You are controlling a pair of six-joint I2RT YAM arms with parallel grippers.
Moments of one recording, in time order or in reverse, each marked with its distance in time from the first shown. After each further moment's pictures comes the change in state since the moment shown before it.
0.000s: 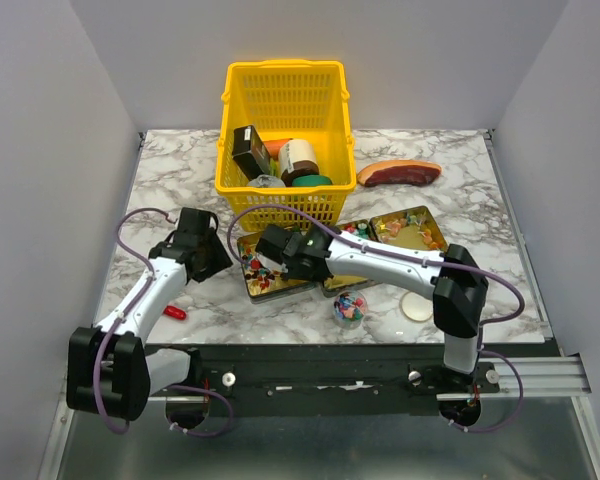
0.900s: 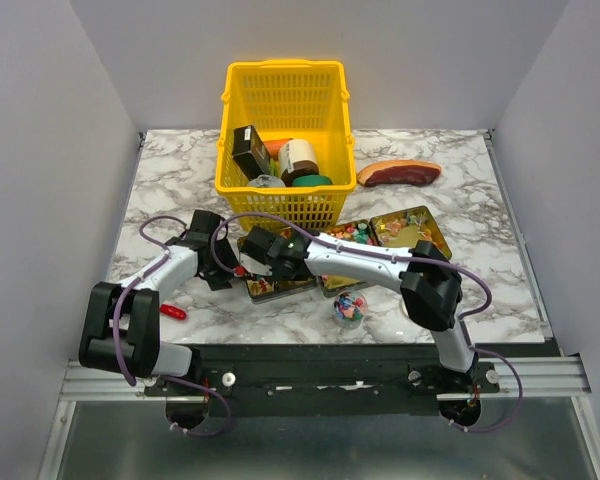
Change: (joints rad) left arm 0.001 0.231 -0.023 0.074 0.194 -0.006; right arm 0.002 0.156 0.059 0.128 -0.031 -0.143
